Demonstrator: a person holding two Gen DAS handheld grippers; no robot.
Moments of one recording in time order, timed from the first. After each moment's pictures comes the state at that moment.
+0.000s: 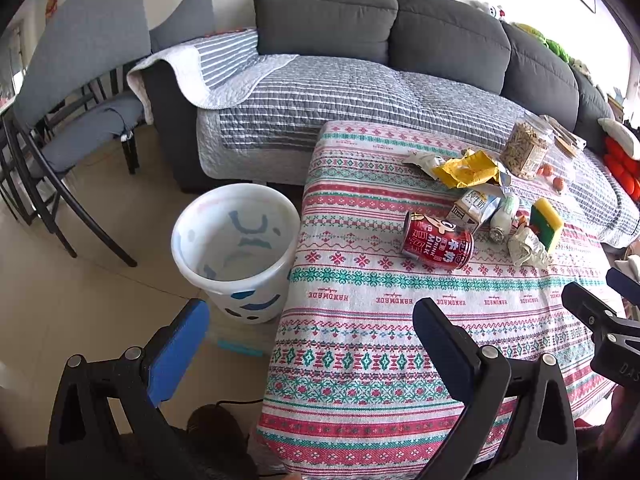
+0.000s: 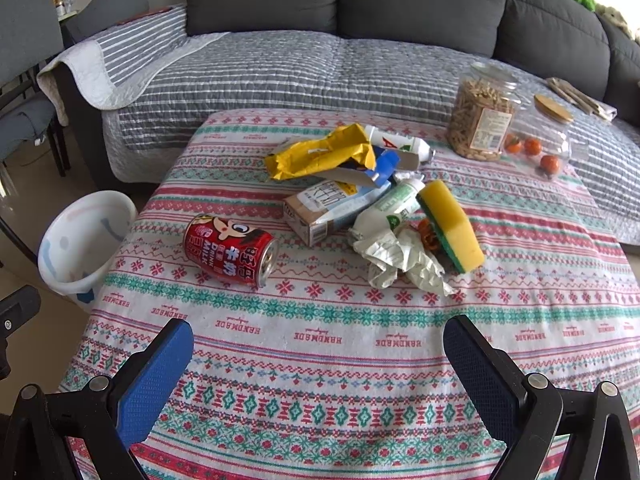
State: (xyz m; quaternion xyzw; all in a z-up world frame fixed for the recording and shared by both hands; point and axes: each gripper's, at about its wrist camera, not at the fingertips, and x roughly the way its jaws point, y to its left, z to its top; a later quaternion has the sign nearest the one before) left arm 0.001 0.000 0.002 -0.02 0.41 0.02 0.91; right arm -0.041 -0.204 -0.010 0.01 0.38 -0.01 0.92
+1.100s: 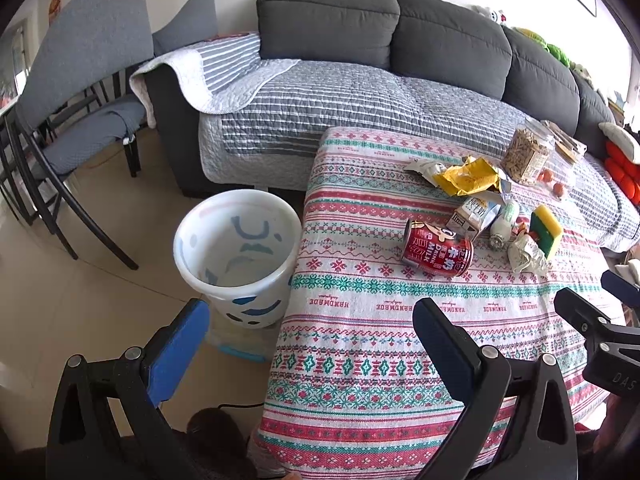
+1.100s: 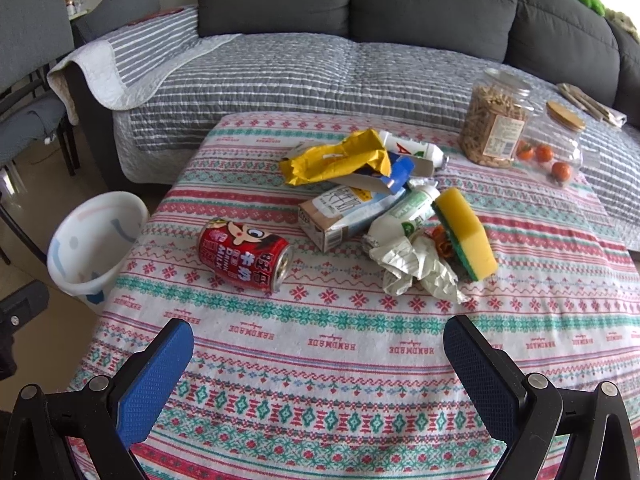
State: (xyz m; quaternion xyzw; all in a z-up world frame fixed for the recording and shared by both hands) left arm 0.002 0.000 0.007 -0.02 0.41 0.02 0.91; right arm -0.038 -0.200 -0.008 0.01 0.38 0.00 0.93
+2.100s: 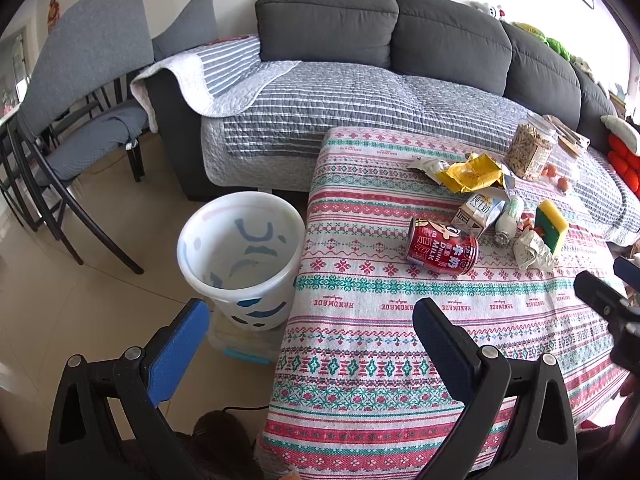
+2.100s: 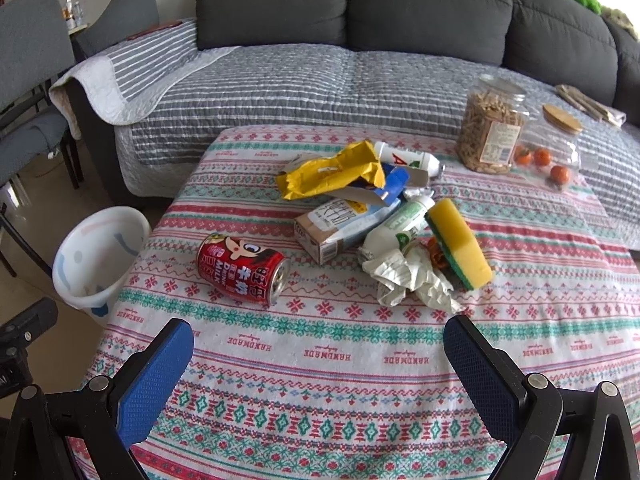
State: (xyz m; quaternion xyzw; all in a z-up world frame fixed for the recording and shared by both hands) left arm 0.003 -0.003 0.004 0.00 0.41 0.03 0.91; right arm -0.037 -0.215 0.000 0.03 0.37 0.01 0.93
